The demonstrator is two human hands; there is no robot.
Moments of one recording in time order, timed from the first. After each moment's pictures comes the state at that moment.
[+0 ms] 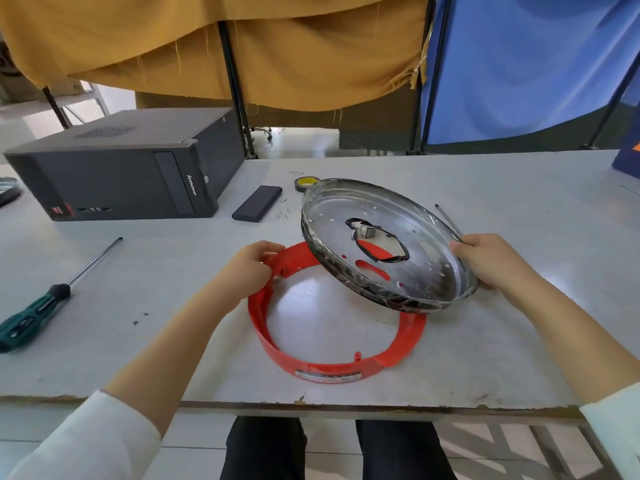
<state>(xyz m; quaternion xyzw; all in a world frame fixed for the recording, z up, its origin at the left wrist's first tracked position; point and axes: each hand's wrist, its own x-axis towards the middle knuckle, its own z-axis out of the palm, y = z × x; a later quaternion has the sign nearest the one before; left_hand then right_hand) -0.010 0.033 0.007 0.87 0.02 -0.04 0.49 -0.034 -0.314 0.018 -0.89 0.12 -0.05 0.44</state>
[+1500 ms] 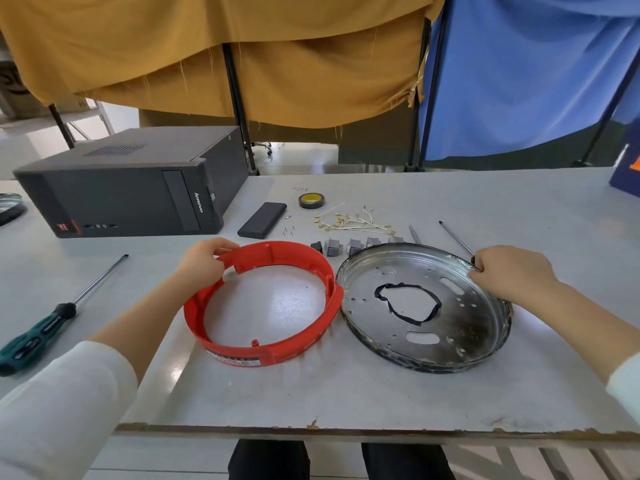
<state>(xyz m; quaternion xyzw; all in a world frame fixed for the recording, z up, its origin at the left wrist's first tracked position) 0.049 0.118 0.009 0.94 0.03 0.08 0.33 -0.011 -0.343 0.018 -0.99 0.08 -0.07 -0.07</state>
